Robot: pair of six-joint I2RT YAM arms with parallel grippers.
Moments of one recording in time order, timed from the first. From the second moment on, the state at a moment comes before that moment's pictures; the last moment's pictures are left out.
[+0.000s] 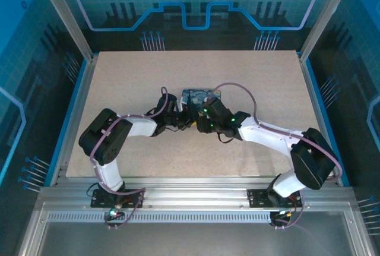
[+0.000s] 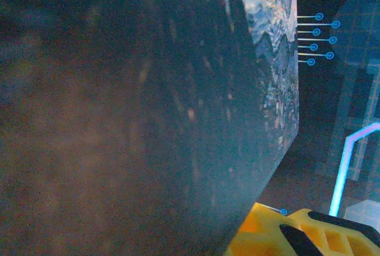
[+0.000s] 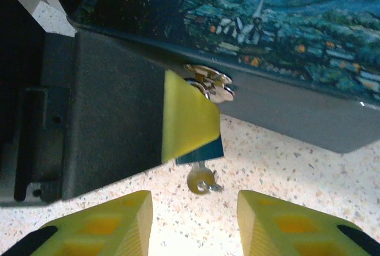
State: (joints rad) left arm -0.50 1.81 0.81 0.43 0.61 -1.15; right arm 0.77 1.52 0.97 -0.37 0.10 0.53
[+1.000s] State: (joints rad) left arm -0.50 1.81 0.81 0.43 0.62 -1.16; right arm 0.77 1.61 0.98 -0.37 0.12 0.48
